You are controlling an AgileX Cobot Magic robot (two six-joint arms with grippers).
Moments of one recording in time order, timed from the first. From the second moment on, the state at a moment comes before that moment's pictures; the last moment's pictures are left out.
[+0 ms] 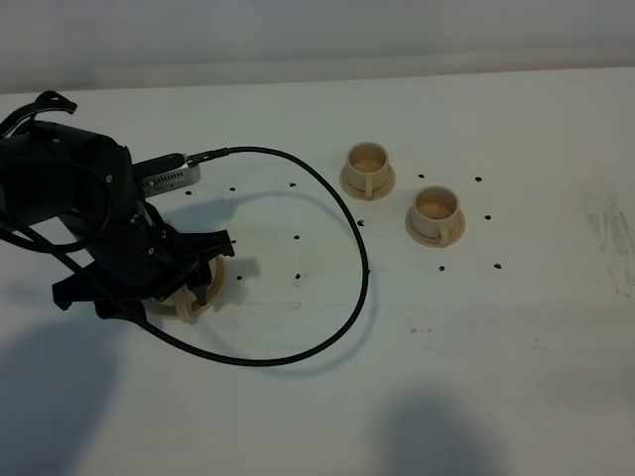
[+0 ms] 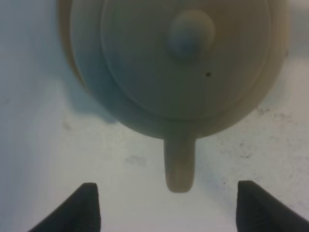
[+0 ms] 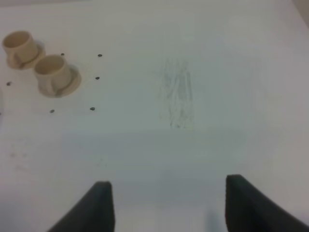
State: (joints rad) left arm -0.39 1.76 -1.03 0.00 0.74 -0.69; right arm 0.08 -0.01 -0.52 -0.04 1.11 0.08
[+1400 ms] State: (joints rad) left arm -0.39 1.79 -1.03 0.01 0.66 -0.70; right arm 0.08 -0.01 -0.52 -0.04 1.11 0.08
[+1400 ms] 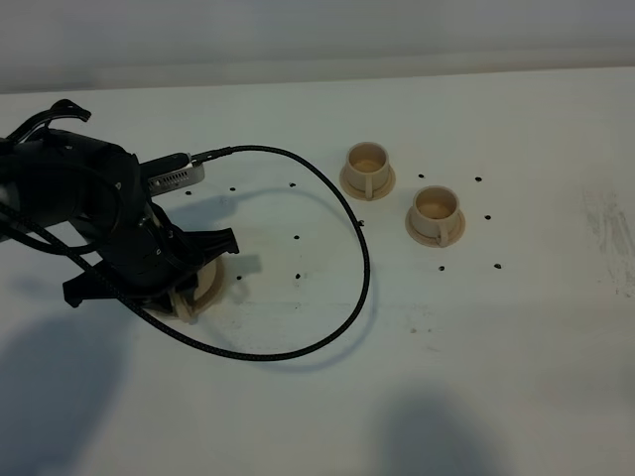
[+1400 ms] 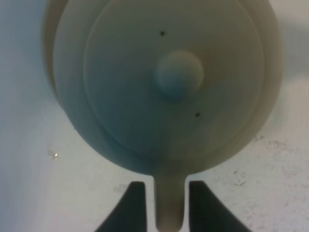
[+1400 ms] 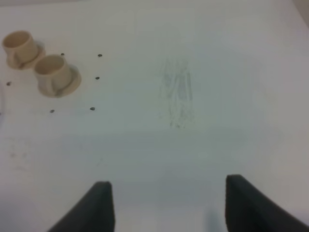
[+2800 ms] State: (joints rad) left arm -0.39 1.78 -1.03 0.09 0.70 -0.63; right arm 0.08 -0.01 -0.52 -0.04 1.11 0.08
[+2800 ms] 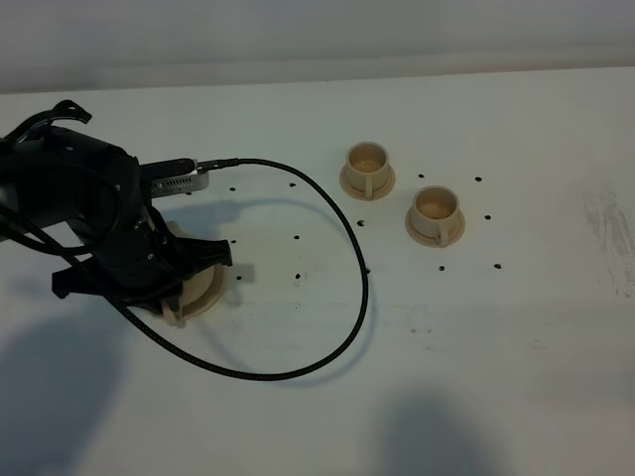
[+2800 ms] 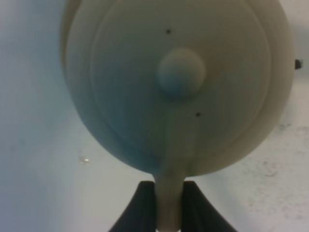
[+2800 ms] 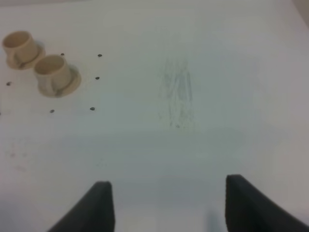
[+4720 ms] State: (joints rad) left arm -0.41 1.69 -1.05 0.19 0.76 -0.24; right arm 0.08 -0.01 -0.52 -0.04 1.11 0.08
